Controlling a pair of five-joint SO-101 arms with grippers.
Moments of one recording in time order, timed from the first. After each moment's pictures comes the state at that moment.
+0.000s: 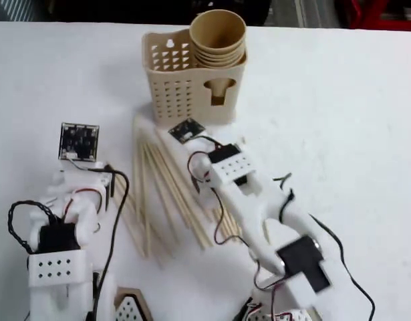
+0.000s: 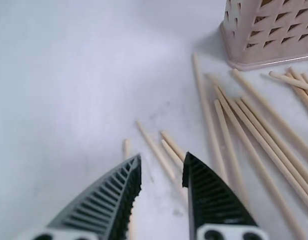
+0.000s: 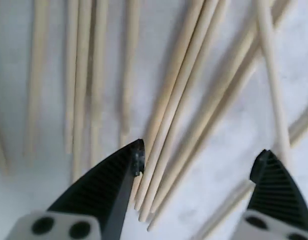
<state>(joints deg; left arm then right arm) -12.2 -68.1 71.8 50.3 -10.9 -30.5 1.3 30.5 63.4 12.3</state>
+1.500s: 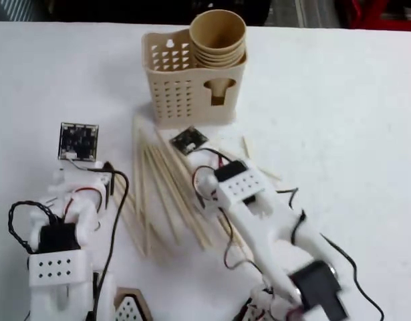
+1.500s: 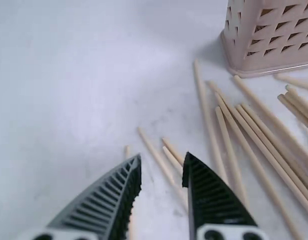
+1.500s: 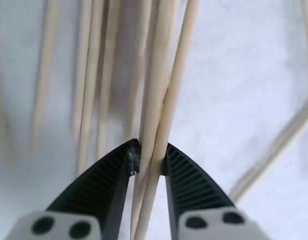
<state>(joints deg) -12.2 -68.1 72.1 48.5 -10.9 -32.8 -15.1 43.5 59.4 12.0</state>
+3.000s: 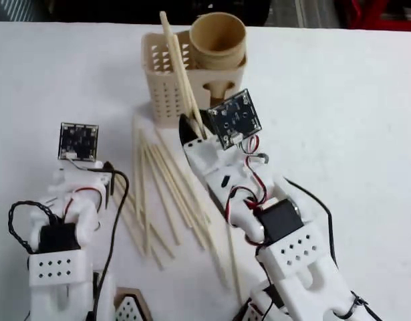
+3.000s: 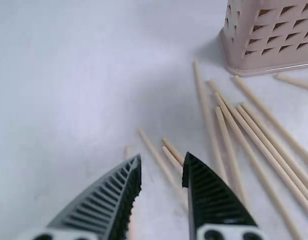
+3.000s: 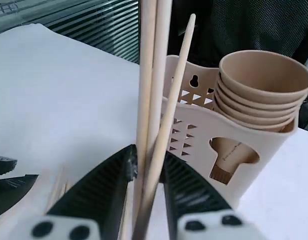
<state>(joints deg) -12.2 -68.1 72.1 48.5 -10.9 -33.1 -51.3 44.6 32.2 4.4</state>
